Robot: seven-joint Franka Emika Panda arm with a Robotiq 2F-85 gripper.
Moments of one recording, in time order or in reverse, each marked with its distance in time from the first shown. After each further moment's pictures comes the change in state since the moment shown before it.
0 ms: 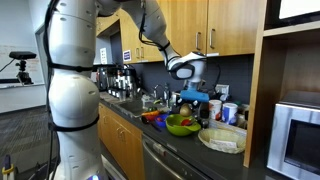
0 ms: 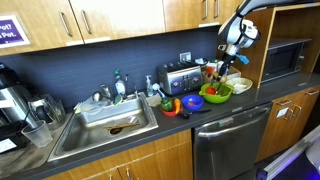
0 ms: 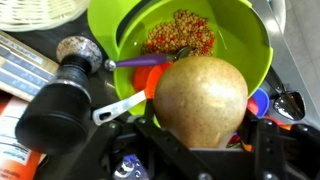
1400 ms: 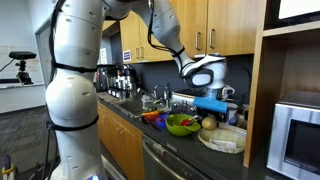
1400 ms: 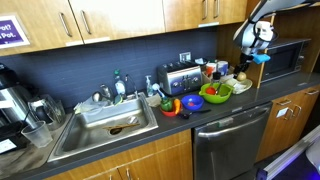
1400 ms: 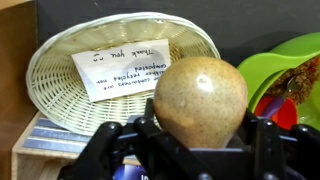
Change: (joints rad) arm -0.101 0.072 -0.133 0.018 -0.143 0.126 0.381
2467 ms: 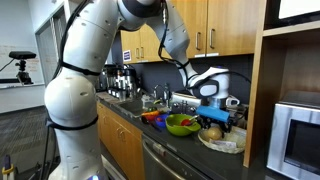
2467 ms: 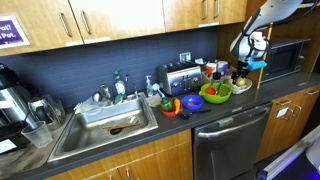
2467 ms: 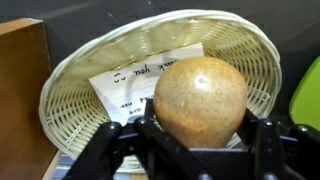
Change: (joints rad) arm -0.035 0.185 0.027 0.115 -0.116 0.066 0.246
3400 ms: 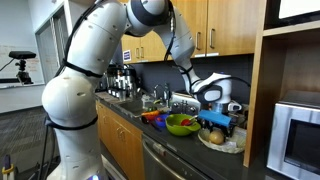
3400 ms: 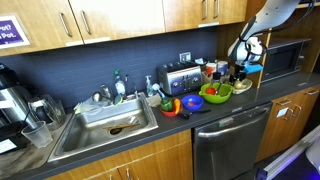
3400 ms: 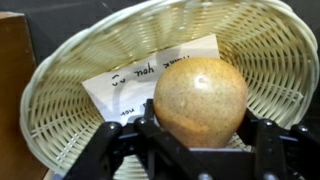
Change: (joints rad) arm -0.051 0.103 0.051 0.087 -0.051 0.000 0.078
